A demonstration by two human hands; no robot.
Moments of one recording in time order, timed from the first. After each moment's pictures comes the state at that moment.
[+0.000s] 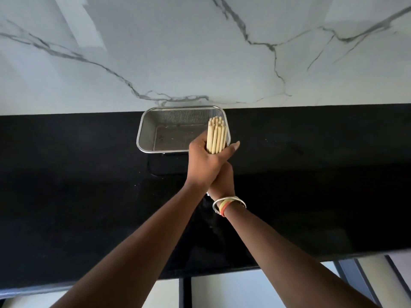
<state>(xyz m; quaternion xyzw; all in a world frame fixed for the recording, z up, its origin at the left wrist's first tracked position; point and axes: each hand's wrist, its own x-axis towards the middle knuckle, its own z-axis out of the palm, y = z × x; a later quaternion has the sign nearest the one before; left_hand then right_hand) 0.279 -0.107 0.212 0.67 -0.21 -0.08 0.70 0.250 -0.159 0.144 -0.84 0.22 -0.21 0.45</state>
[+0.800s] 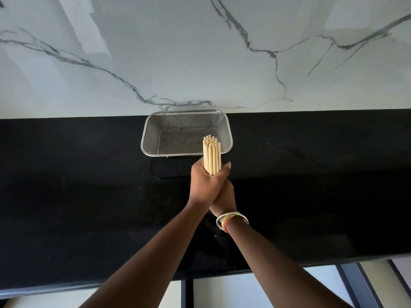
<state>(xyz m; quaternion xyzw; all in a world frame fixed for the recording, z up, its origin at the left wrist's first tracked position) 0.266 -0.096 0.166 0.69 -0.16 -0.11 0.70 0.221 -0.147 0.136 -0.83 0.25 -0.14 0.48</state>
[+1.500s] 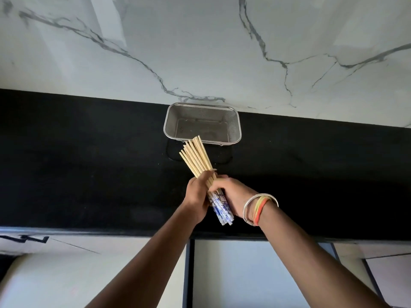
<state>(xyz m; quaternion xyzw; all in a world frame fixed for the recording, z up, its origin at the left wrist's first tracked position) 0.199 -0.011 0.193 0.48 0.12 -0.37 0.79 0.159 -0.109 0.218 -0.64 0.30 0.16 0.69</state>
